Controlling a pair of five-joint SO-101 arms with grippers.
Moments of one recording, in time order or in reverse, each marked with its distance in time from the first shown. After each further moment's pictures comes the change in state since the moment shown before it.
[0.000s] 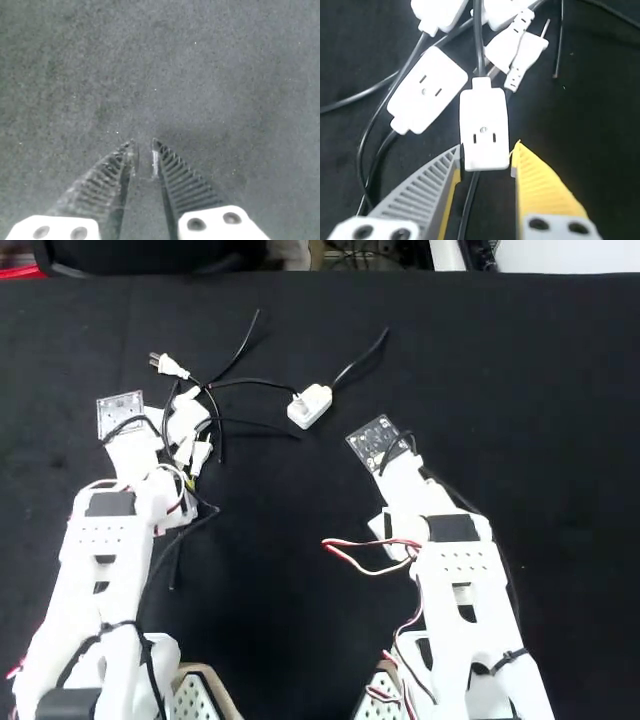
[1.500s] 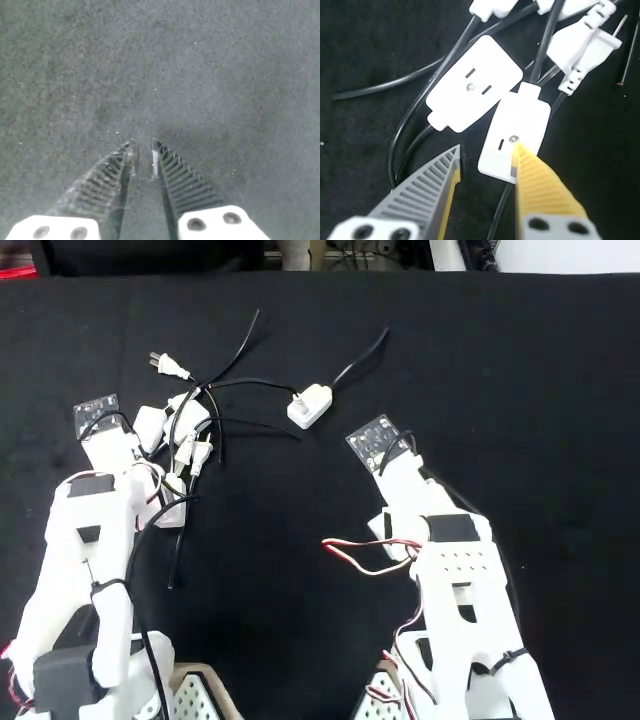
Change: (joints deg) left arm -7.5 11.1 -4.8 2.2 -2.1; right arm 0.0 0.0 0.0 0.0 0.0
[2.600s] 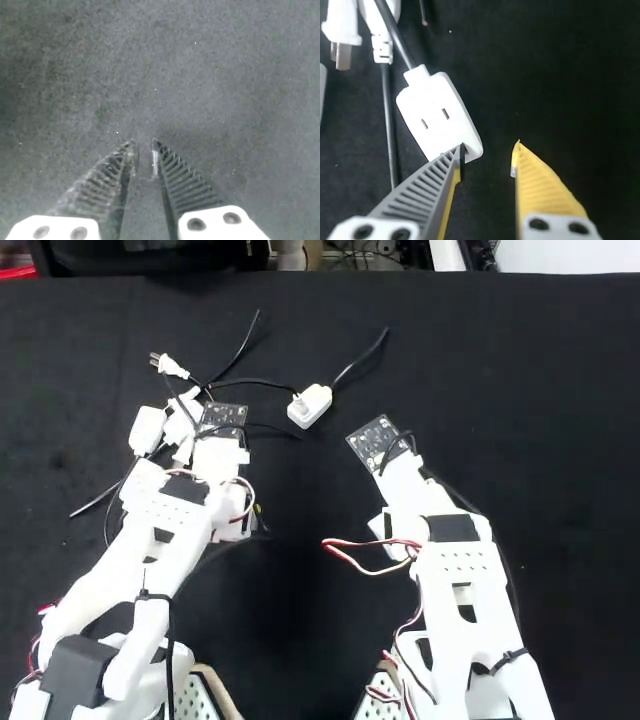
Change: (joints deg) left arm 26.2 1.1 -1.3 0.5 -0.3; right arm -0.1 0.0 0.0 0.0 0.0
